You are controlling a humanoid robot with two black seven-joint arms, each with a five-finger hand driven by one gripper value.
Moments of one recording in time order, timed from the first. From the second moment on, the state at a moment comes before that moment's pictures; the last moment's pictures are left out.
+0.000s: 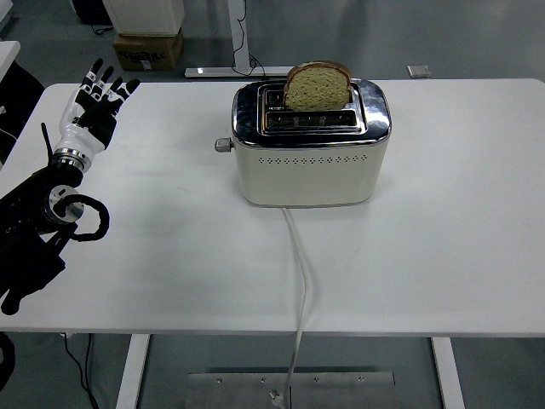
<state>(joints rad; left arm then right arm) -0.83 0.25 -0.76 -0.49 0.03 -0.21 -0.38 0.00 0.00 0.42 0.10 -0.35 0.07 0.09</state>
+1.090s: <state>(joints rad) -0.89 0.25 -0.76 -0.49 0.05 -0.17 -0.38 0.00 0.00 0.42 0.10 -0.35 0.07 0.09</state>
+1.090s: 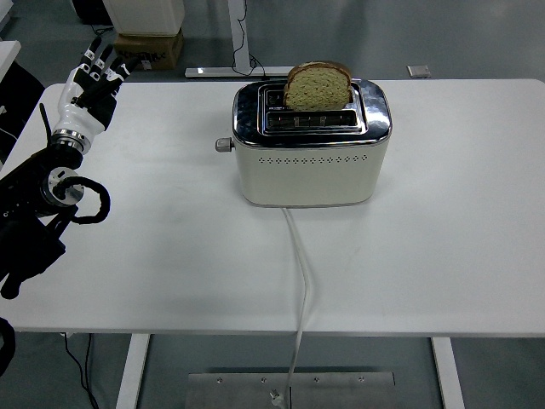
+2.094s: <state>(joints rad) -0.94 0.43 -0.58 -0.66 0.58 -0.36 -0.38 0.00 0.00 0.42 0.10 -0.35 0.07 0.09</state>
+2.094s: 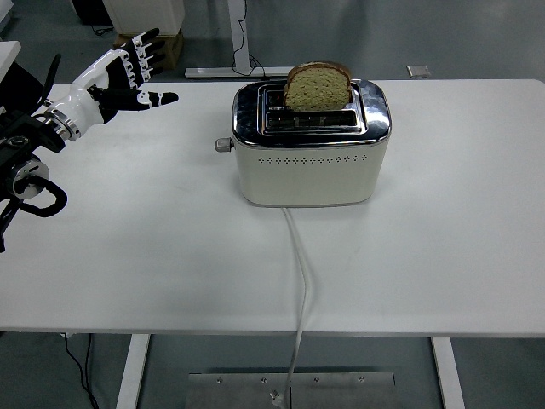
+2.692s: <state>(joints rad) -0.93 0.59 -0.48 -0.81 0.99 -0.42 -0.39 0.00 0.00 0.42 0.10 -0.35 0.07 0.09</state>
